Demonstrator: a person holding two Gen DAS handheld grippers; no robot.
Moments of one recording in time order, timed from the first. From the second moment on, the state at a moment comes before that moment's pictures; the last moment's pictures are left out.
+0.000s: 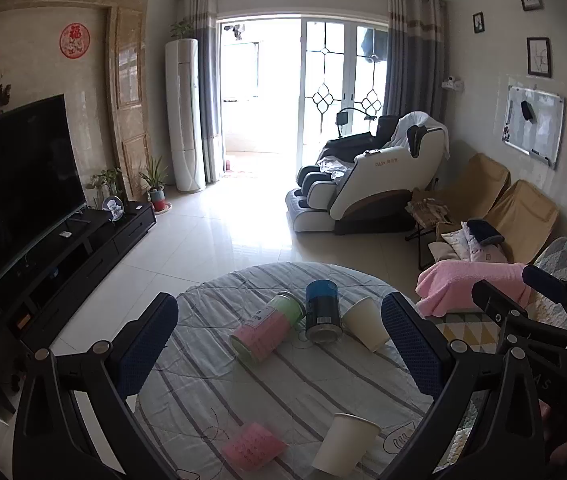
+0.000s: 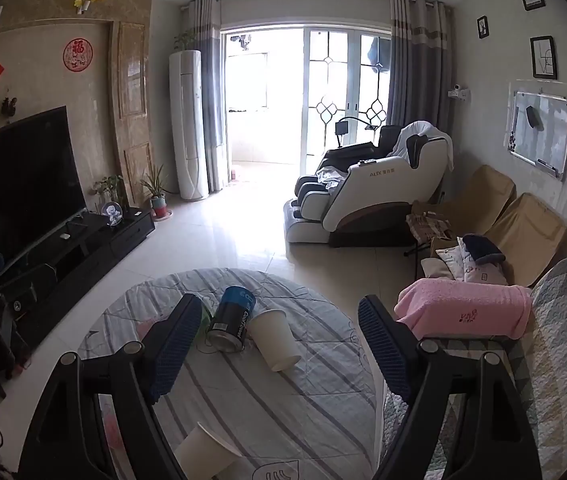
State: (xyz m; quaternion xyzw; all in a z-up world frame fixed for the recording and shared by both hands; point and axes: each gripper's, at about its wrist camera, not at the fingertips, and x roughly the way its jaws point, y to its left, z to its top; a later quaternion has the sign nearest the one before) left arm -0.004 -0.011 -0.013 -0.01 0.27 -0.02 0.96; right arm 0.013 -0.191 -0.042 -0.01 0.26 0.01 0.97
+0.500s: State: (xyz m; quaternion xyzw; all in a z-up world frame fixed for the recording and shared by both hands) left arm -0.011 -0.015 -0.011 0.00 0.27 -0.03 0.96; right arm 0.006 -0.192 -0.043 -0.01 0.26 0.01 0.96
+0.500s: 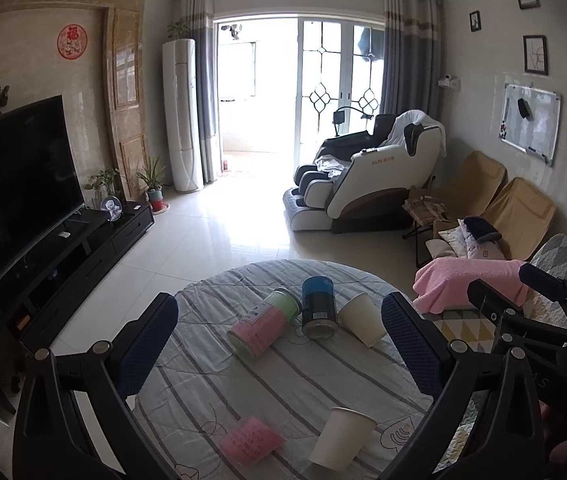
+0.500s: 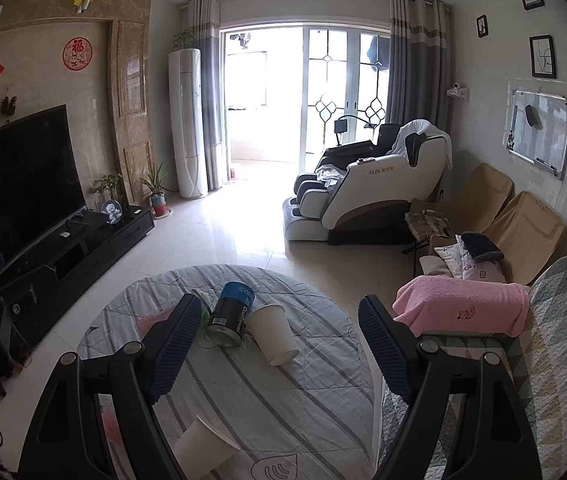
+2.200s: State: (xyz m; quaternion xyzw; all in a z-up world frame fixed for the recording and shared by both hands) left arm 0.015 0.028 -0.025 -0.01 0.36 0.00 0.93; right arm 0.042 -0.162 -0.041 -0.01 0.32 0.06 0.94
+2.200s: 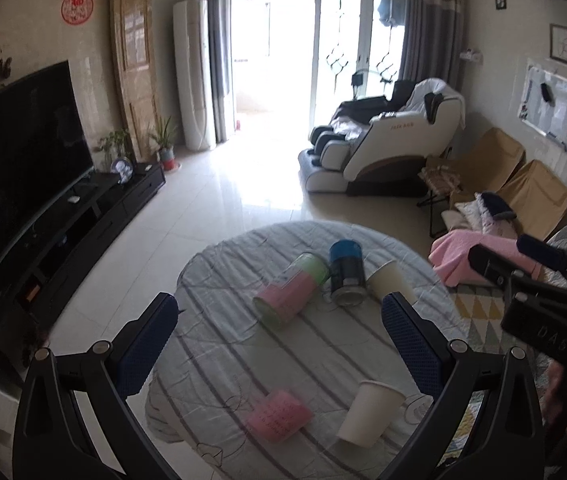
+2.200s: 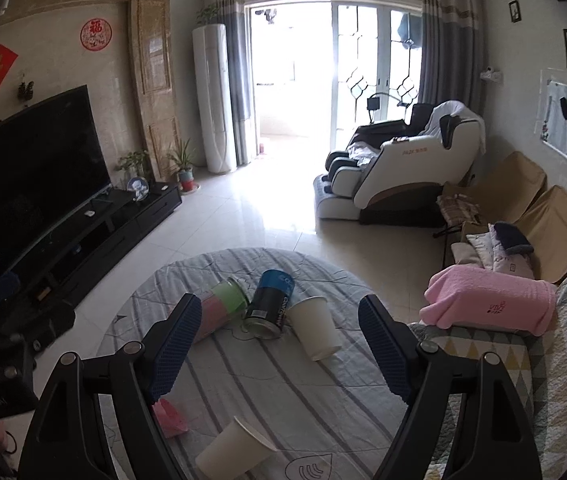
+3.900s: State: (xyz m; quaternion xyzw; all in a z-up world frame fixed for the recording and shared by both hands) left arm 0.100 0.121 -0.149 -0.04 0.56 0.00 0.83; right arm 0.258 -0.045 -0.231 0.07 0.65 0.05 0.75
